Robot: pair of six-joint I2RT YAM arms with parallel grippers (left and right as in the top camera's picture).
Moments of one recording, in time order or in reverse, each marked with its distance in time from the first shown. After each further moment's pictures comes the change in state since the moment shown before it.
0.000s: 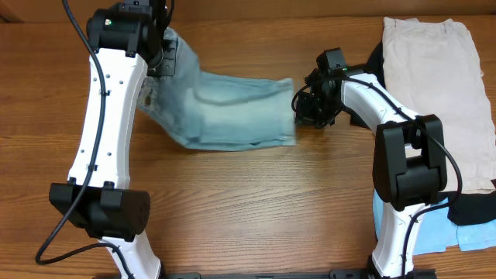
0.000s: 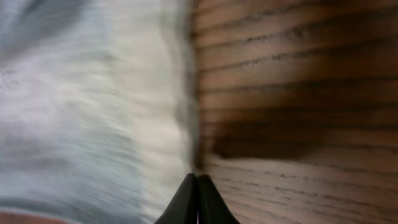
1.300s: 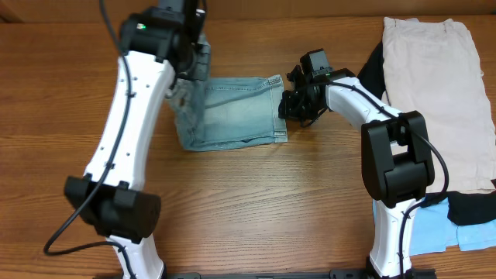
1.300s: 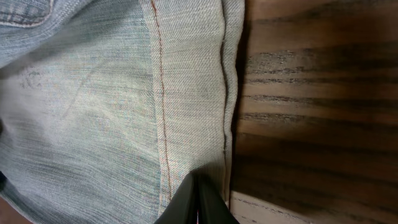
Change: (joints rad) left arm -0.131 0.017 -0.052 0.089 0.160 -0.026; right arm 0.071 0.051 0.003 0.158 -0.026 -0.023
